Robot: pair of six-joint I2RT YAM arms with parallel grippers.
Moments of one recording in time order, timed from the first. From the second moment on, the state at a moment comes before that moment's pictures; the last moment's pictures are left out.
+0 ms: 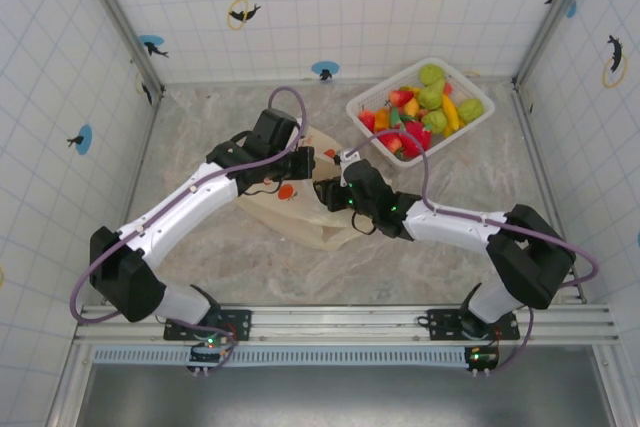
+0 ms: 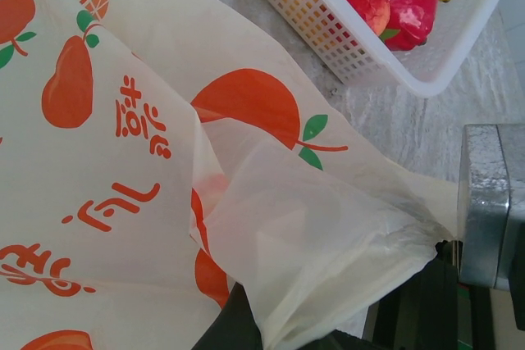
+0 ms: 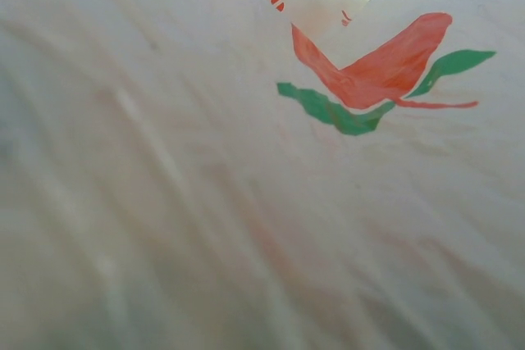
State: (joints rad) left arm -0.67 1.43 1.28 -0.68 0.14 -0.52; right arm 0.90 1.53 0.84 0.17 0.07 0.53
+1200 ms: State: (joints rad) left arm -0.65 1.42 1.28 -0.68 0.13 -0.52; right arm 0.76 1.08 0.86 0.02 -0.28 0.58
